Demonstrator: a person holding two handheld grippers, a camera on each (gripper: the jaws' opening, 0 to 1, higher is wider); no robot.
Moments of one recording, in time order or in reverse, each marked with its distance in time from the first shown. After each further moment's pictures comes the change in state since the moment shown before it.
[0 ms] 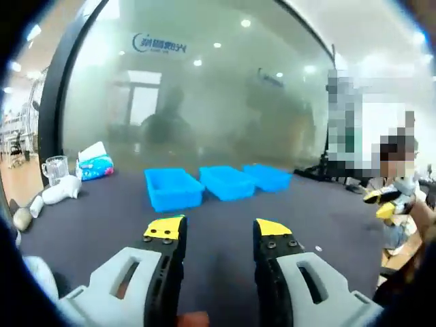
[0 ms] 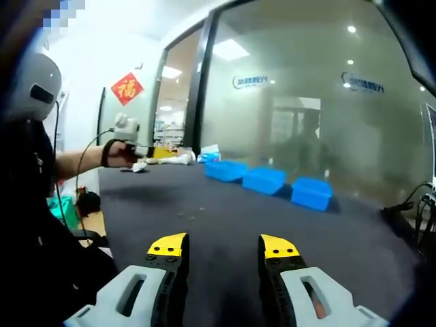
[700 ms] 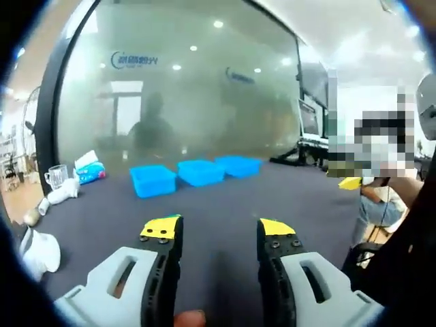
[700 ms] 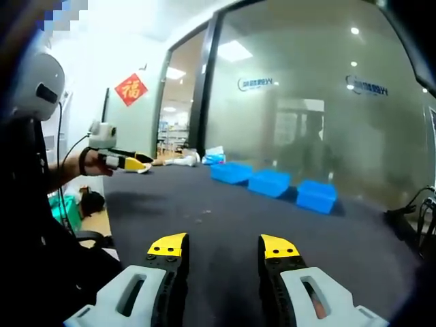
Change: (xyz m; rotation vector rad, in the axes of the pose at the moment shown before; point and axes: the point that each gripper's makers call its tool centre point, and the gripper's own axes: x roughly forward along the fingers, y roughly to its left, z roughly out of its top) left arm -0.055 -0.058 -0.017 0.101 -0.001 -0.073; right arm 0.000 0.009 0.004 -0.007 -0.003 0.022
